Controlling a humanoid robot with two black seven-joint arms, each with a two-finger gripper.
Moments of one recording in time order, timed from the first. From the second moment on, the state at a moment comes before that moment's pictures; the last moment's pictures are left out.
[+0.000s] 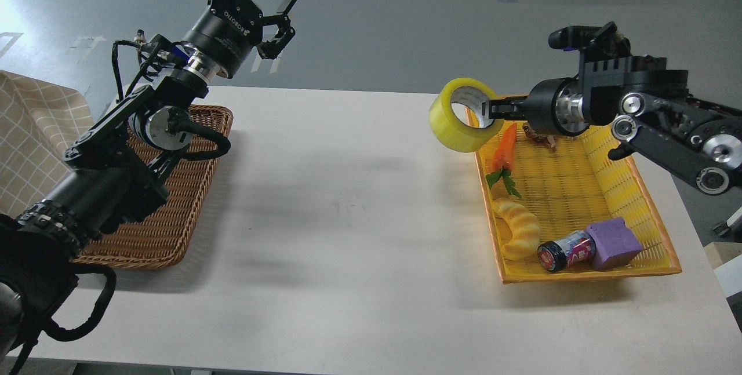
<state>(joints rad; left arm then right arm) -0.83 0.29 -0.89 -0.76 0.24 -0.49 -0.36 1.18 -0.39 0.24 1.09 -1.31 0.49 -0.19</state>
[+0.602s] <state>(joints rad) -0.84 0.29 -0.89 -0.76 0.24 -0.49 -0.36 1.20 -0.06 0.05 0.94 -1.32 0.49 -0.21</state>
